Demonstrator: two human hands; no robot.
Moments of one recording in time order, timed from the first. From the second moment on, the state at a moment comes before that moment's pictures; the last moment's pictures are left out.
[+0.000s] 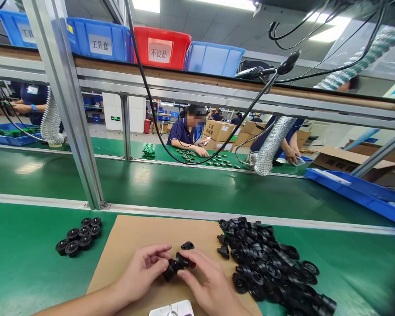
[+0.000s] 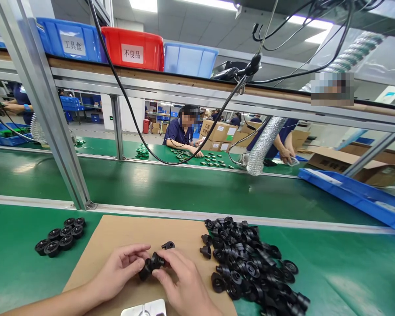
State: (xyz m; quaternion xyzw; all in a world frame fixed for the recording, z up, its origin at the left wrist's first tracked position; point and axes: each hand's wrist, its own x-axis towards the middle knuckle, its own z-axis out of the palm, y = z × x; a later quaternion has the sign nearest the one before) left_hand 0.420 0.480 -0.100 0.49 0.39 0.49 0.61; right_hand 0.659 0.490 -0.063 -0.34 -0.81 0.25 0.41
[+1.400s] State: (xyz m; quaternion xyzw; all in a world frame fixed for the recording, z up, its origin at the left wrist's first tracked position) left_hand 0.422 0.469 -0.084 0.64 0.32 0.51 0.48; right_hand 0.658 0.489 -0.053 -0.26 -0.85 0.19 0.41
